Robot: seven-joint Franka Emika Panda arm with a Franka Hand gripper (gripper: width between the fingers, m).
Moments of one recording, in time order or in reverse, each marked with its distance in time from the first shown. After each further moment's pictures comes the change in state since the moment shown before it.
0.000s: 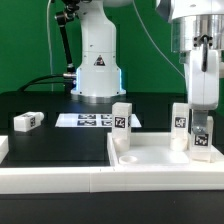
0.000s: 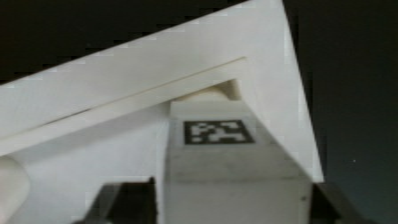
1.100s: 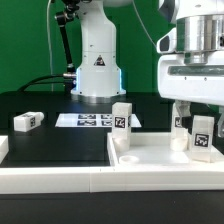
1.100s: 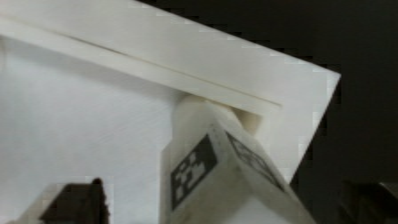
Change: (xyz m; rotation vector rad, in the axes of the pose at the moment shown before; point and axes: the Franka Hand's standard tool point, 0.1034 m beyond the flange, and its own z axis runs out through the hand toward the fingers) arm -0.006 0.001 0.000 0.001 0.001 -0.711
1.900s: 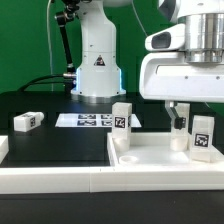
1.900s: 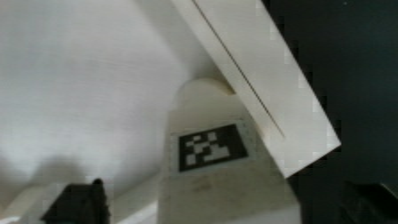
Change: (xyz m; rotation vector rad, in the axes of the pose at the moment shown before) arm 0.003 -0.003 -0.002 -0.014 0.017 -0.611
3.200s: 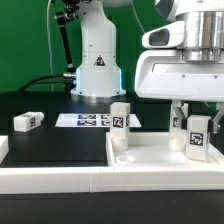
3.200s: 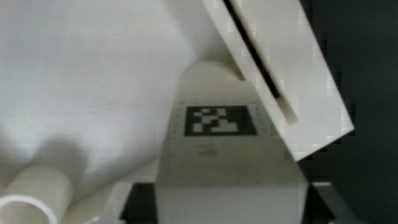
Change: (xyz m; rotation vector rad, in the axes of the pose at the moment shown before) arm 0.007 0.005 0.000 -0.015 0.014 0.069
